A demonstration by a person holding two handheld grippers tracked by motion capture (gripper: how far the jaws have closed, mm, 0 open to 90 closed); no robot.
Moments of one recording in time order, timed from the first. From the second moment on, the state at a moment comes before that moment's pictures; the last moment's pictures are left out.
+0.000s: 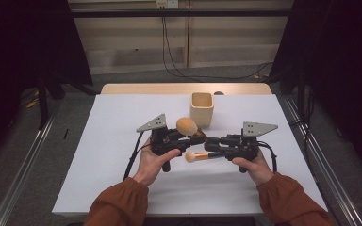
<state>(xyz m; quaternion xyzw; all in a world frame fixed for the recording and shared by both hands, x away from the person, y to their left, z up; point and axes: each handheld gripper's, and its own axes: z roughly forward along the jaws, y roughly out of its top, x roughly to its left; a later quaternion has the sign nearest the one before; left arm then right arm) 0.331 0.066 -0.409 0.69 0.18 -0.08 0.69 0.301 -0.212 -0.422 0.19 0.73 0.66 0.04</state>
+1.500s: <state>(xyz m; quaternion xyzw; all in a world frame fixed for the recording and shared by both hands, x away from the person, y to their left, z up) 0.334 0.098 -0.394 0.73 0.20 -0.04 0.65 0.301 -0.214 -0.420 0.21 0.76 0.61 0.02</state>
